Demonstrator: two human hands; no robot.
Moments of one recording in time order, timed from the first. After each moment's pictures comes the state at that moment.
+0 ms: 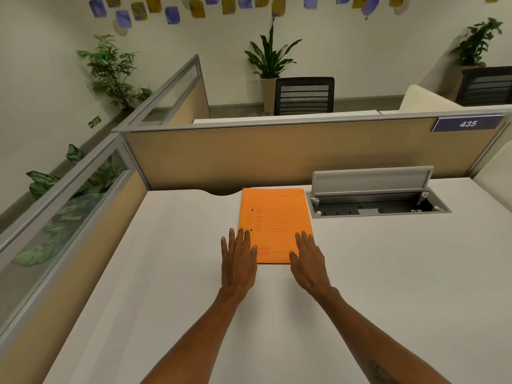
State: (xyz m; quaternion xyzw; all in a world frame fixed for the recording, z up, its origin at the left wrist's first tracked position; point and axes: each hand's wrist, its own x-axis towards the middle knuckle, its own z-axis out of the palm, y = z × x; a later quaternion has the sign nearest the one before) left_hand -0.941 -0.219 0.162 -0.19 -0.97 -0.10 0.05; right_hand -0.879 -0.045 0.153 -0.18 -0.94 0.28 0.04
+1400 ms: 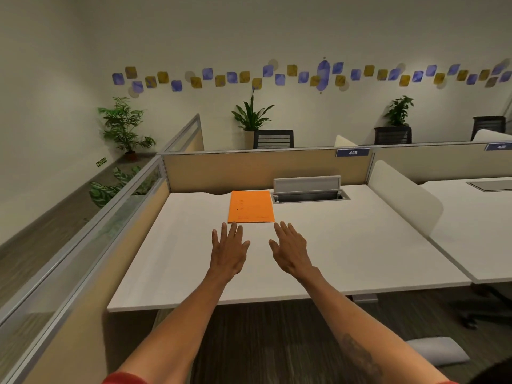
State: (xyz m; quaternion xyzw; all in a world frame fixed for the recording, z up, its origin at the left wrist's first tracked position) left_hand -0.504 -0.352 0.355 -0.24 -0.97 -0.03 0.06; right_hand -0.433 -0.187 0.357 -0.13 -0.97 0.19 0.11
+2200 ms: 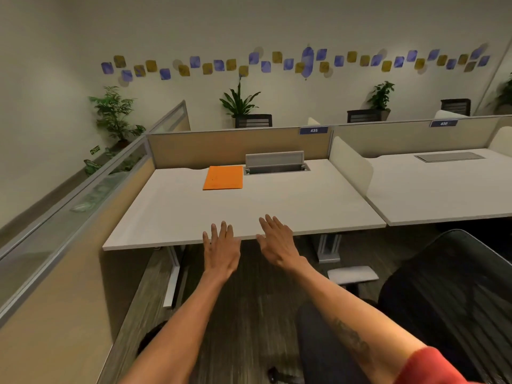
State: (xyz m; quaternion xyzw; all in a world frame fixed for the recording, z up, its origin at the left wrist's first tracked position) left_hand -0.177 -0.305 0.349 -0.19 -0.98 -0.11 0.05; right_hand -0.129 -0.148 0.358 -0.08 -0.98 0.19 0.08
